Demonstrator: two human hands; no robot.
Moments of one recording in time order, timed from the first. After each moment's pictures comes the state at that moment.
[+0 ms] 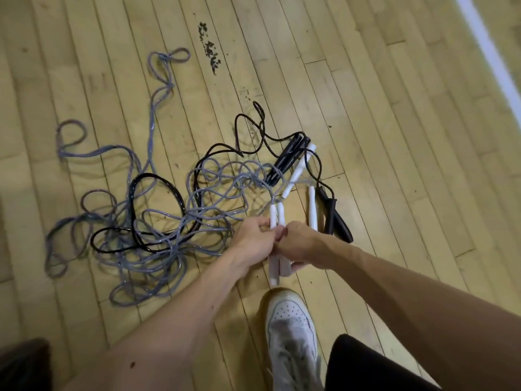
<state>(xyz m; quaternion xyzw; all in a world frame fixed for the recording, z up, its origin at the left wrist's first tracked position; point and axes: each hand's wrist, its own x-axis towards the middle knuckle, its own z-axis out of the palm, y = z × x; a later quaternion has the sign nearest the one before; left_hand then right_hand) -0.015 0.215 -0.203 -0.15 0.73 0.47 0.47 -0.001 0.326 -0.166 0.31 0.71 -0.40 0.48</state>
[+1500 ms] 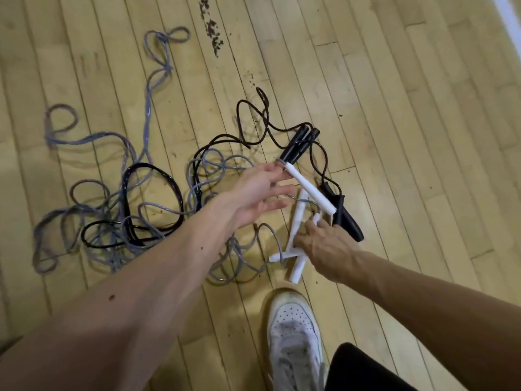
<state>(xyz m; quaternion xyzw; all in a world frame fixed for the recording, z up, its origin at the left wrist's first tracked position) -0.086 0.229 -0.198 -0.23 0.52 0.67 0.49 0.029 0.368 -0.201 -0.13 0.88 0.08 0.46</state>
